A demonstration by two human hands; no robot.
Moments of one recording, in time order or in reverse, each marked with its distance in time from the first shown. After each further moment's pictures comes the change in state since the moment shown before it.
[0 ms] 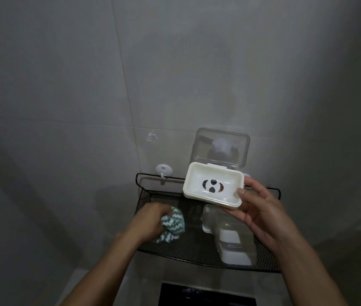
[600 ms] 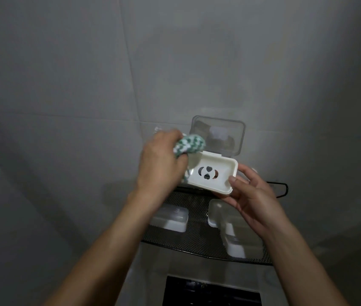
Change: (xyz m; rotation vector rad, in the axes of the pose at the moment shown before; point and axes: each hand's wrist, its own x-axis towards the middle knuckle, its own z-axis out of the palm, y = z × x) left_hand -0.014 0.084 -0.113 -0.226 0.749 0.045; right_hand 0.010 0.010 0.027 -0.097 -0.049 -0.057
